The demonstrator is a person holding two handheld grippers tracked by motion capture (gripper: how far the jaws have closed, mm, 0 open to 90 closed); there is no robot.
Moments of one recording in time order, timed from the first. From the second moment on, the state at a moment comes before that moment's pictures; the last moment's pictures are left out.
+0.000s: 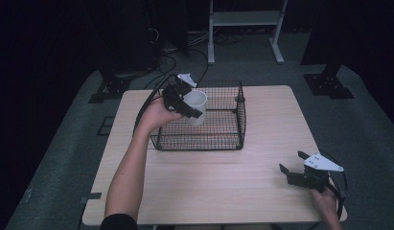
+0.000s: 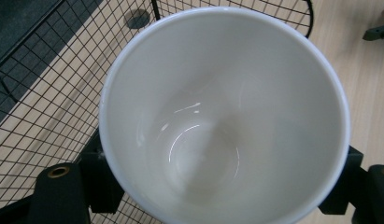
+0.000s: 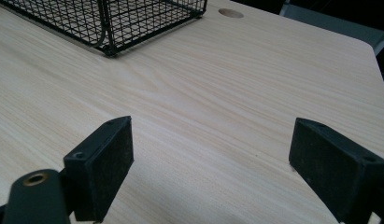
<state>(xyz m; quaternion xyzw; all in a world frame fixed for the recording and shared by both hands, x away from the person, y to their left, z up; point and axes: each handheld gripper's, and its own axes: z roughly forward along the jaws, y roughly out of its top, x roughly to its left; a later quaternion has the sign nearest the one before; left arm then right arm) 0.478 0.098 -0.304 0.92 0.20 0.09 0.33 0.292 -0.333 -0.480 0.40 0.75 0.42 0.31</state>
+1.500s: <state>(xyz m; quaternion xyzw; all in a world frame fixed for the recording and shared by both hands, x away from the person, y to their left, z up) 0.526 0.076 -0.382 0.93 0.23 0.04 0.29 0.291 -0.334 -0.480 0.40 0.75 0.42 0.31</state>
